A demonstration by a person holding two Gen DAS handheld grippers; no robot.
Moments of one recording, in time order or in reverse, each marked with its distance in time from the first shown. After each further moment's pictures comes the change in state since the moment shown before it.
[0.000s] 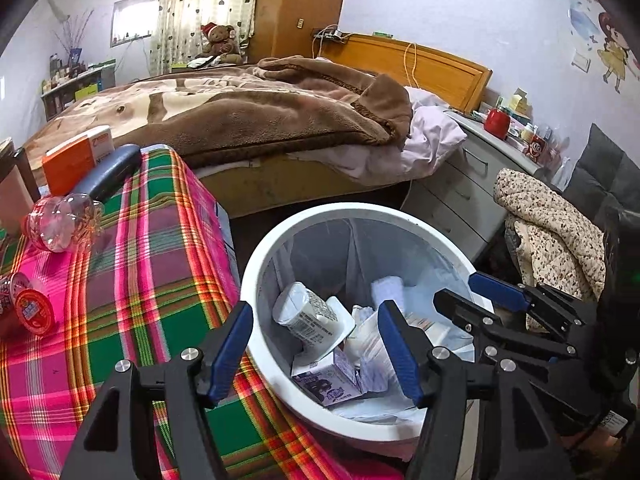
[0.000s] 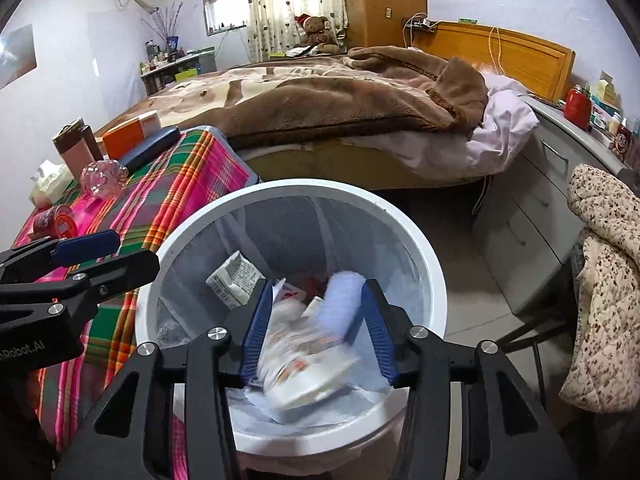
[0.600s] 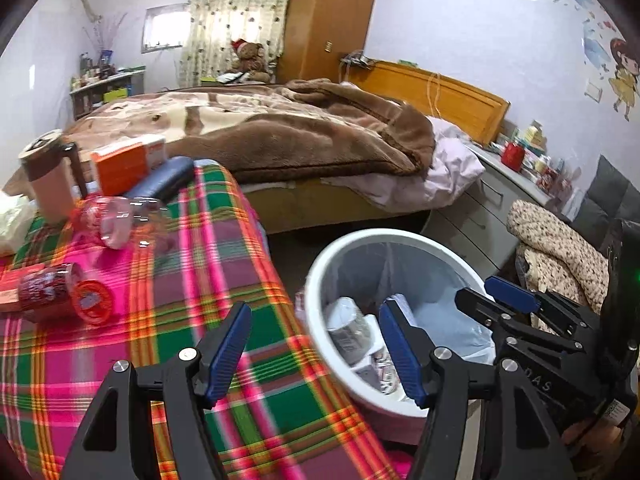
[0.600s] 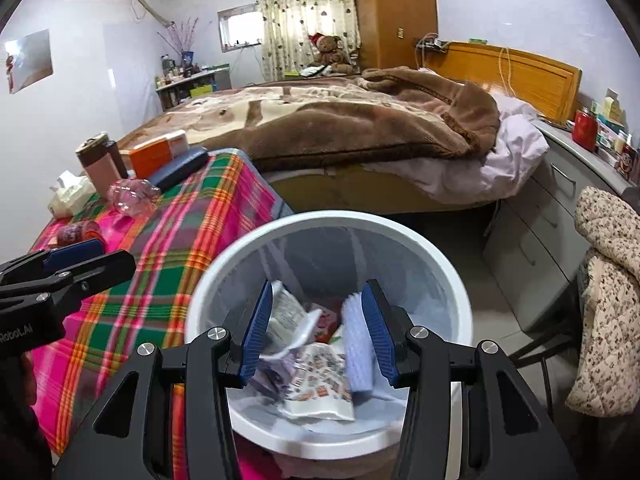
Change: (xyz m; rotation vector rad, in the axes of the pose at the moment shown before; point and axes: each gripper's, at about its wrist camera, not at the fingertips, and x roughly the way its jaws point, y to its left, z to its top) left arm -0.052 0.044 -0.007 -0.072 -0.090 0.055; right arm -0.016 0.028 0.011 -0.021 -0.072 0.046
